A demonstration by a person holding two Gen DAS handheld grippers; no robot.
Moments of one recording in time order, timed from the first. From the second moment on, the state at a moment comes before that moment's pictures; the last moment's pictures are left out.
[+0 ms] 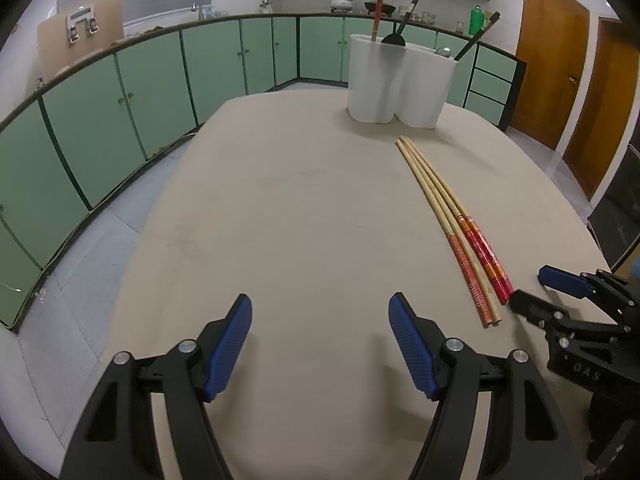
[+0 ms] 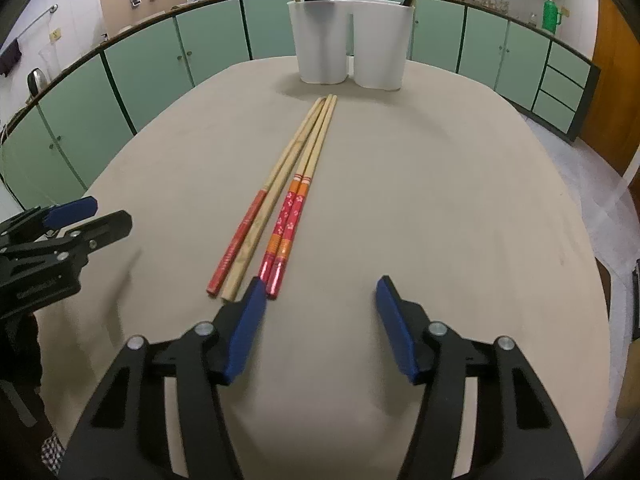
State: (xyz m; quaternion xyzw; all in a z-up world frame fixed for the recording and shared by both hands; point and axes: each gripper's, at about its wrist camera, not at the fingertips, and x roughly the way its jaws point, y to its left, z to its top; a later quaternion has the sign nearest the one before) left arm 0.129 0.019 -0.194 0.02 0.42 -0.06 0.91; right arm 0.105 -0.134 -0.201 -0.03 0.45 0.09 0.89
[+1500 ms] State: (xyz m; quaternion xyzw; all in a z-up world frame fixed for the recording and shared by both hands) left arm 0.139 -0.063 -0.211 0.03 0.44 -0.12 0.89; right arm 0.106 -0.171 -0.203 0.03 0.44 0.10 0.89
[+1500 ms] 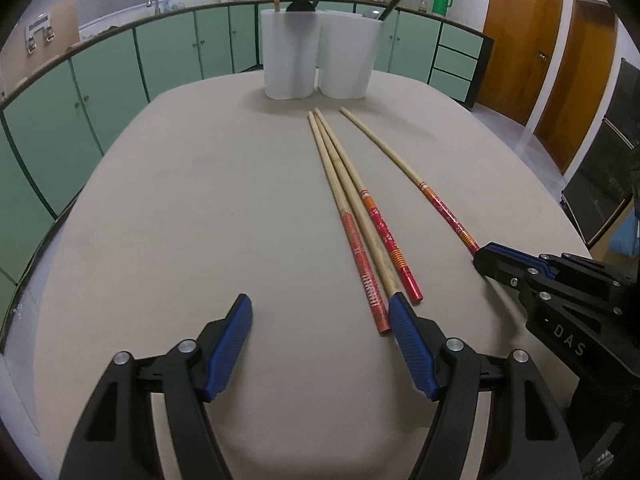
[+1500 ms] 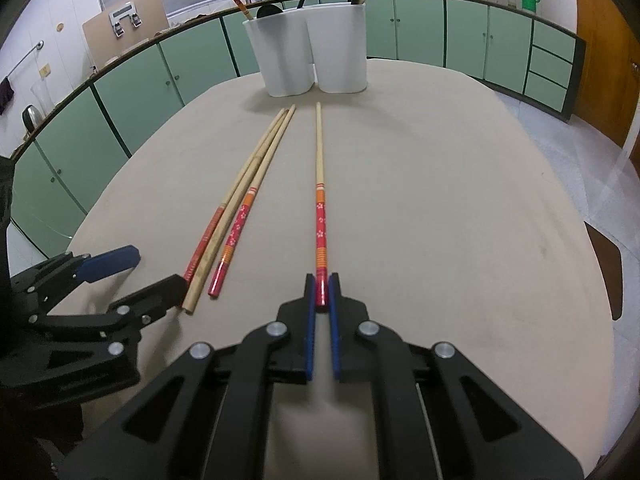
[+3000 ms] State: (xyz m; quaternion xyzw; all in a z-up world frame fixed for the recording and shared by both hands) left arm 0.122 -0.049 -0.160 0.03 0.38 -0.08 0.92; right arm 0.100 -0.180 -0.161 0.02 0.41 0.12 0.91
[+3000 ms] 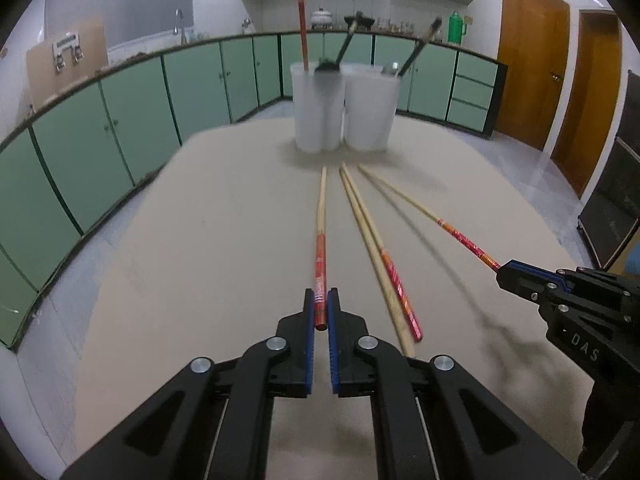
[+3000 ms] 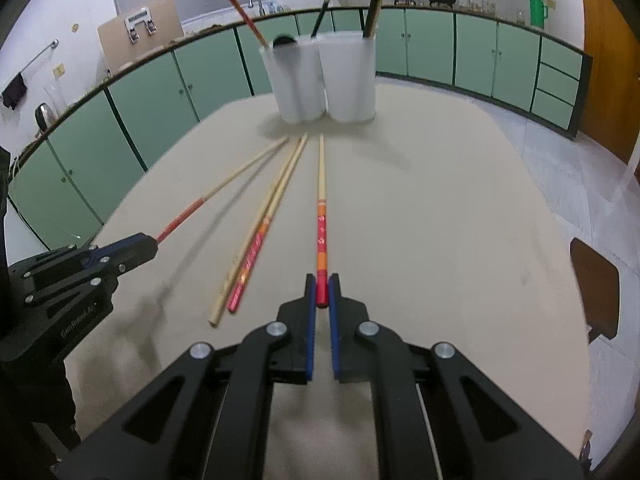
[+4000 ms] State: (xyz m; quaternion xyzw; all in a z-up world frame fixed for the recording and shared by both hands) left arm 0.187 -0.050 0.009 0.02 0.25 -0.16 0.95; right arm 0.172 -0.187 0.039 -0.02 0.30 0.17 0.94
